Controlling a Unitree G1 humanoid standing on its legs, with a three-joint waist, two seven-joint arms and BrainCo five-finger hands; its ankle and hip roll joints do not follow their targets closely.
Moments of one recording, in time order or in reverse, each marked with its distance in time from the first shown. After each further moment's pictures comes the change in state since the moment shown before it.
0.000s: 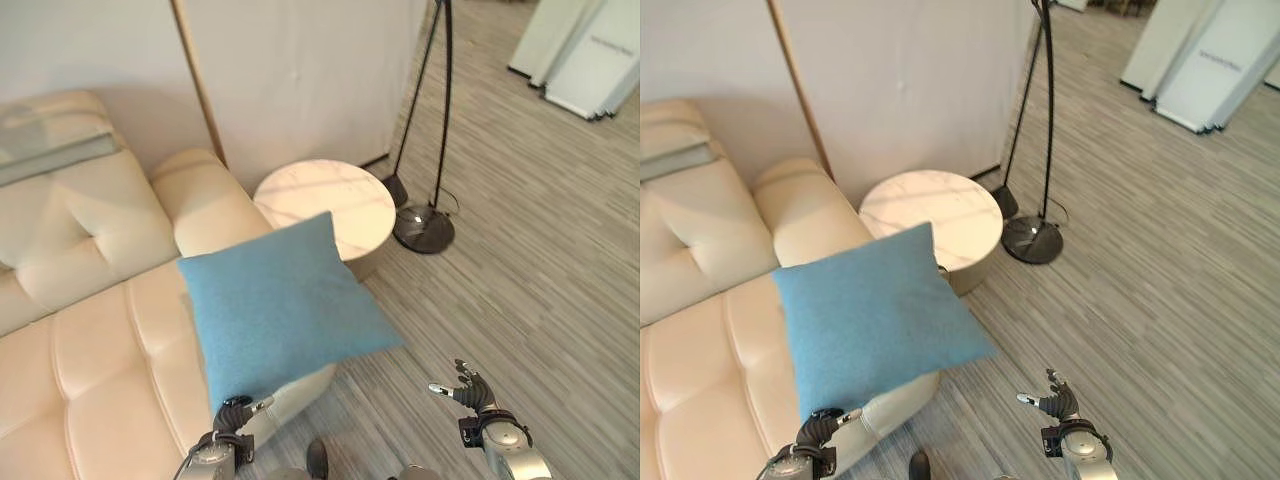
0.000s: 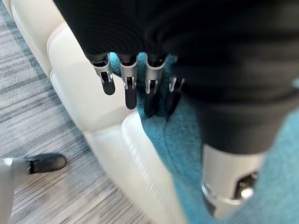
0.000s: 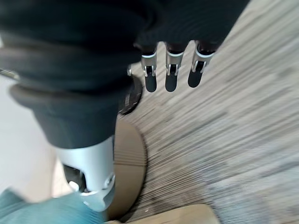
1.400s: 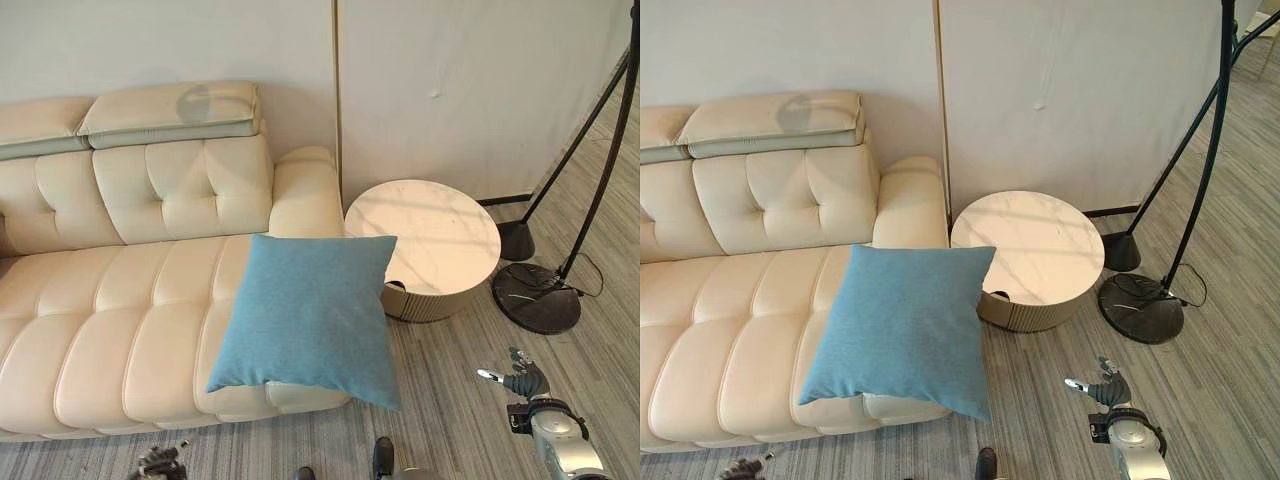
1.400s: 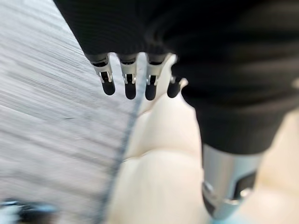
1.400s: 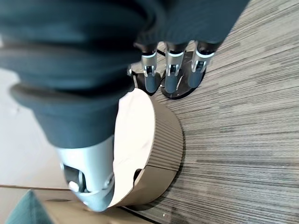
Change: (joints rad) left arm -0.079 0.168 0.371 0.322 -0.084 -0.010 -0.007; right arm -0.021 -0.169 -0.124 -0.060 0.042 0.041 -0.011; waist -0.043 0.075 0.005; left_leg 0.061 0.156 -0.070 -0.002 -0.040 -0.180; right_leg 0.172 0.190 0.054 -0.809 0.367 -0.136
